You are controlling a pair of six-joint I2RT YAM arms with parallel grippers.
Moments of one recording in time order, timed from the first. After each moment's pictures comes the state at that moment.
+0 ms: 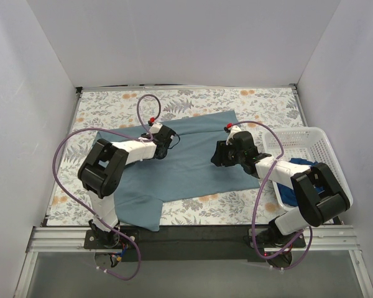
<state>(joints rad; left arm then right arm) -0.56 1.88 1.08 -0.40 -0.89 -0.26 0.50 1.48 0.66 0.15 -0.20 0.36</state>
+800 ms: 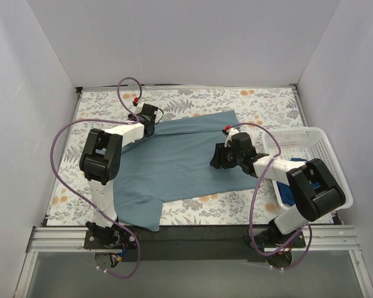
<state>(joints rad) -0.33 2.02 1.31 -0.27 -0.80 -0.13 0.50 1.53 0.66 0.15 -0.23 0.36</state>
